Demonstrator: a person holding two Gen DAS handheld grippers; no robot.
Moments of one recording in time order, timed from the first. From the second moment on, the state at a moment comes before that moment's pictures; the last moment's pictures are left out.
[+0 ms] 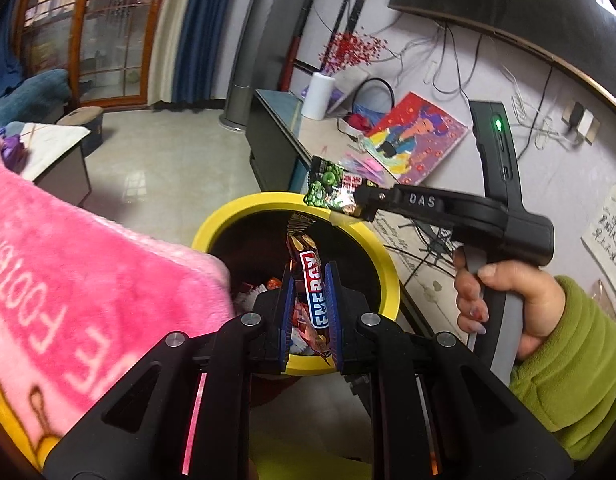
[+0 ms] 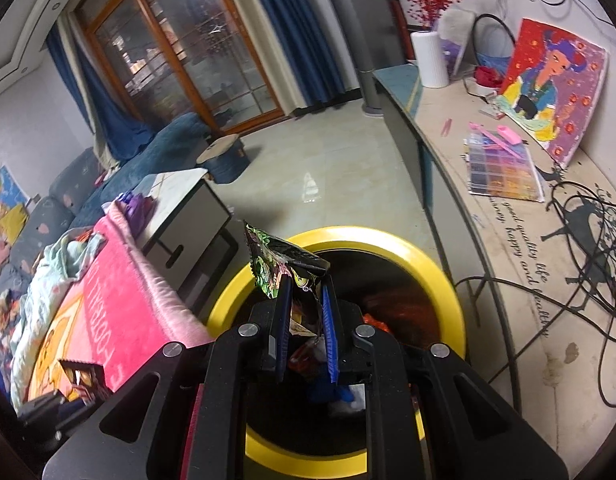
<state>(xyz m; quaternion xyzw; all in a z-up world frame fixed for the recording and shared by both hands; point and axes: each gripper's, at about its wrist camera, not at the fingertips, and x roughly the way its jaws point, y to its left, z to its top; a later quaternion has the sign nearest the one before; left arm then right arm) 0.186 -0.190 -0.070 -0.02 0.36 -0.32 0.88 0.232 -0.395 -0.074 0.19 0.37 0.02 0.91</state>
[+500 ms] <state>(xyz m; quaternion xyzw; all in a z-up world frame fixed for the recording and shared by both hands) 0.194 -0.233 -0.092 0.02 0.38 -0.34 0.86 0.235 -0.430 -0.098 0.23 0.40 0.00 0.89</state>
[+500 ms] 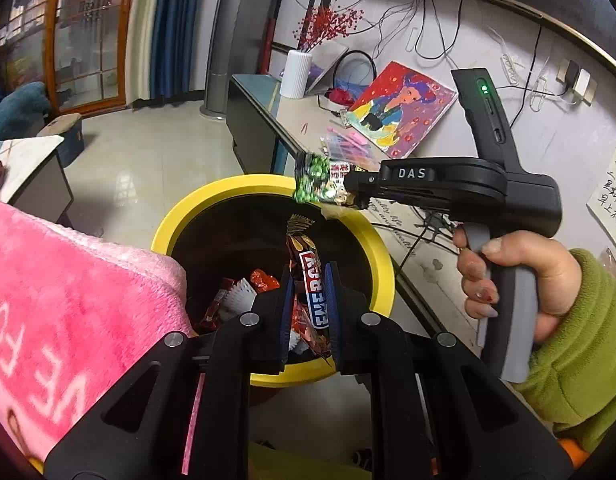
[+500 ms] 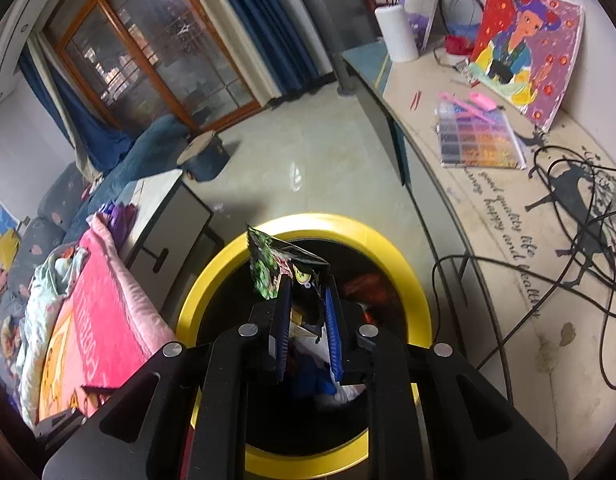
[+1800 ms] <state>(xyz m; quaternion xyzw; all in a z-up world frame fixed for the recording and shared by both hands) 0.235 -0.195 -0.081 -0.03 0.40 -0.26 0.88 0.197 -0.422 -0.077 0.18 0.38 0.00 0.91</state>
